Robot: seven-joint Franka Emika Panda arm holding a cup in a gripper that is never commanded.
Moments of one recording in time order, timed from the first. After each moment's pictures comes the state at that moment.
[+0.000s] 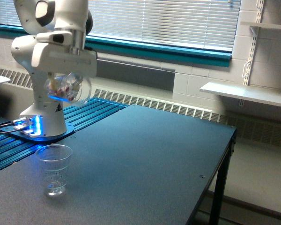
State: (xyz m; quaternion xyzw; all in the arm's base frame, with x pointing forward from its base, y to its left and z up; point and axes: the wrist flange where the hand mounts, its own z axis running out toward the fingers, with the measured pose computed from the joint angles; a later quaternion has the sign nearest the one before) arm 0.267 -0.196 0.374 0.86 -0.49 0.09 0.10
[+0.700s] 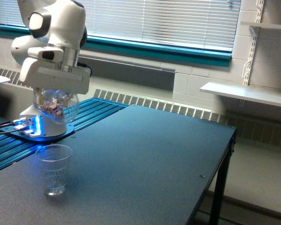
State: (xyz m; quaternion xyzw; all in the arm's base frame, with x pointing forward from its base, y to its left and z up) arm 0.262 -0.224 0.334 0.84 -0.53 0.06 0.13
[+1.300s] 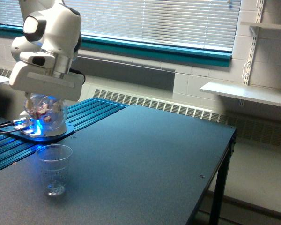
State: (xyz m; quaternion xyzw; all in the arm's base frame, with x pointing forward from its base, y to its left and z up) arm 0.246 -0.242 0.318 0.81 -0.56 0.04 0.16
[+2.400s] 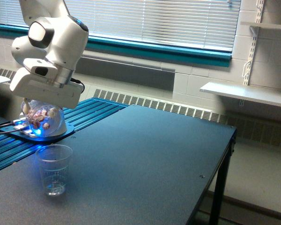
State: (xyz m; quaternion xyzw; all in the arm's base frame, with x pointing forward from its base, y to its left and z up) arm 0.242 -0.230 0.295 0.81 -0.55 -0.03 0.20
